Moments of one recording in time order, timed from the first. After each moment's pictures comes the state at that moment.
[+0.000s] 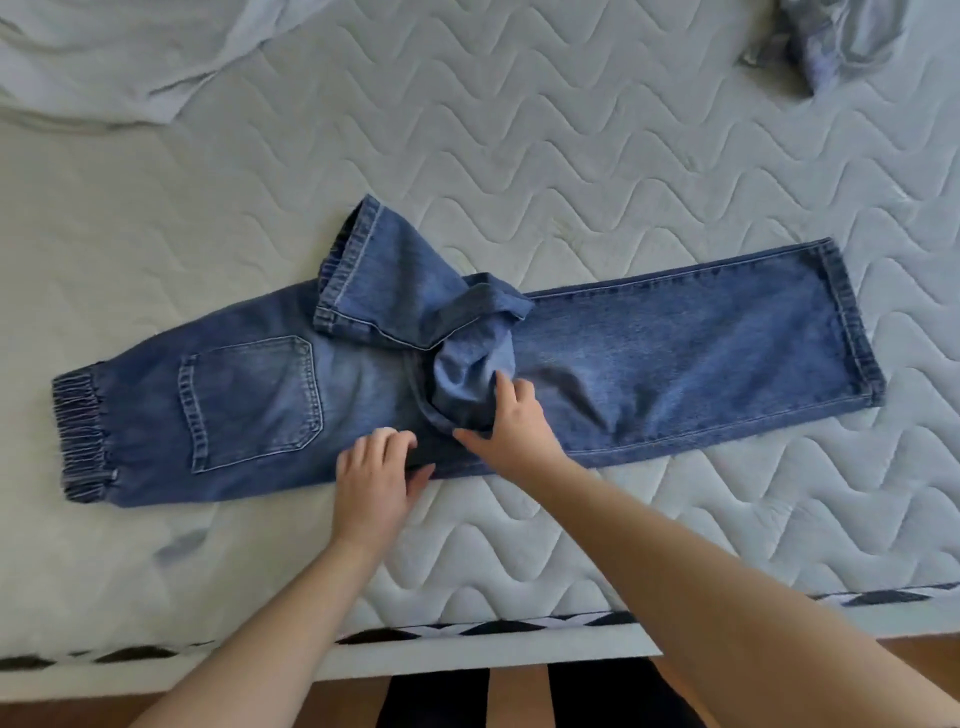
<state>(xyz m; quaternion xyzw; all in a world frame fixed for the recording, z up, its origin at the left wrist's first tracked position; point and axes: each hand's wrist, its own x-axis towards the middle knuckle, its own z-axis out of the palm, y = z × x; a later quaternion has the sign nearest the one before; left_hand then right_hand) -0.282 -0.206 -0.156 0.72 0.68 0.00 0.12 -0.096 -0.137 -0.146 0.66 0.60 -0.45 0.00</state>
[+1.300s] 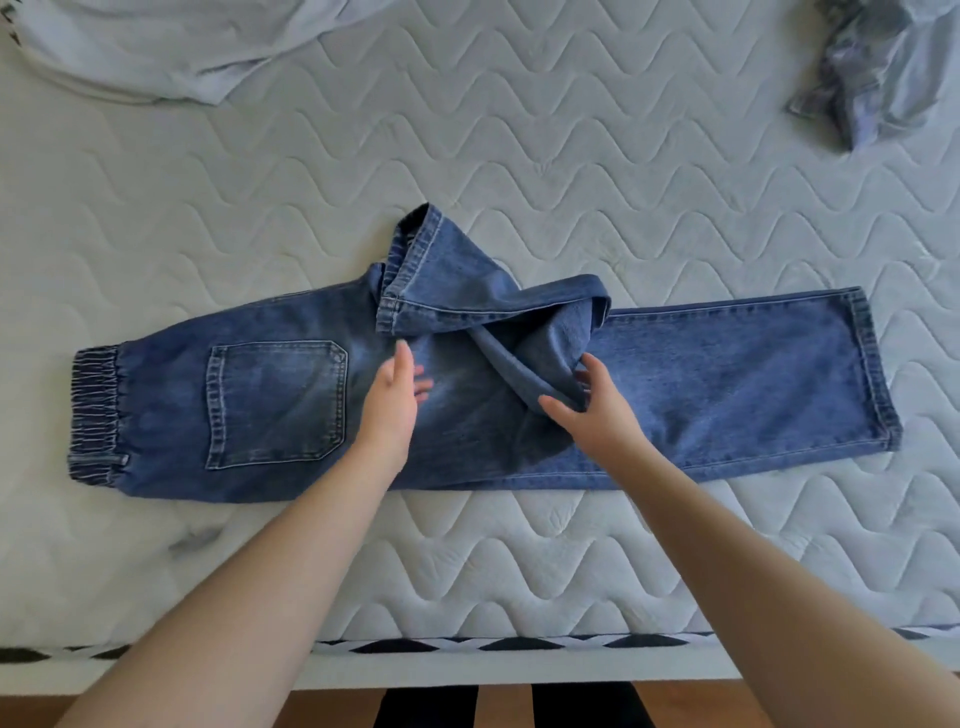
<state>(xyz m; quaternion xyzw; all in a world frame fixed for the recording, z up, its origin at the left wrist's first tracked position) -0.301 -0.107 -0.141 0.19 0.73 0.33 0.57 -0.061 -0.100 -0.133 0.70 0.47 -0.53 -0.12</state>
